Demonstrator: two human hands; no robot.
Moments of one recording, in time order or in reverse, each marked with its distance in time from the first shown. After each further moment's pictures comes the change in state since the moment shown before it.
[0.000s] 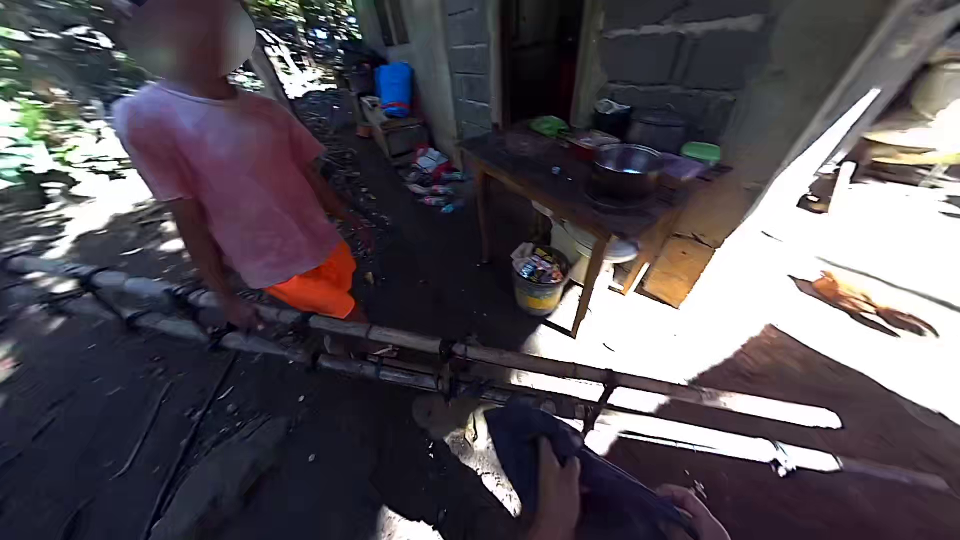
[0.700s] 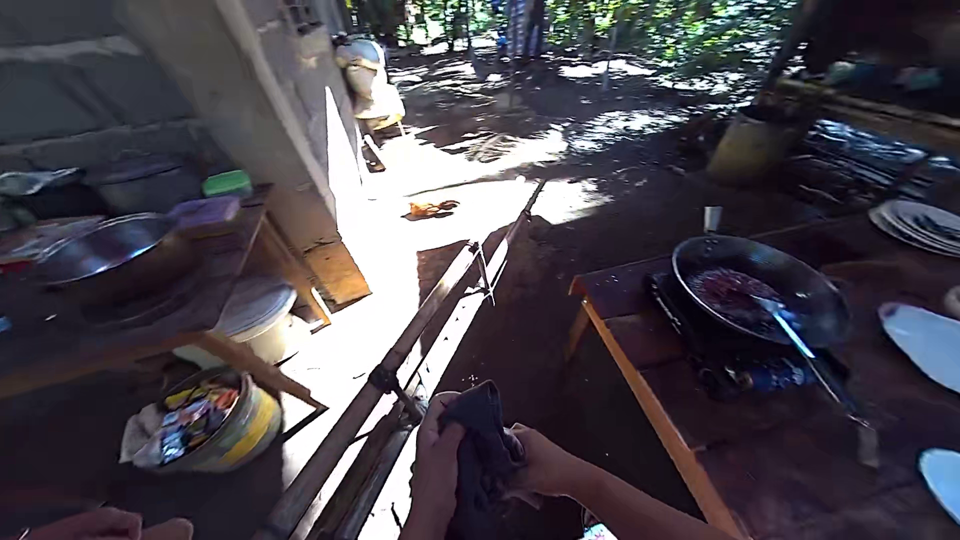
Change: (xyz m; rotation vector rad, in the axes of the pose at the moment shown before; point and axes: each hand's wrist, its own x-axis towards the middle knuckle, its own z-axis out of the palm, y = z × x) left_hand -0.024 0.056 0.177 0.200 -1.036 0.212; right_hand -0.079 0.001 -0.077 0.047 0.359 0.032
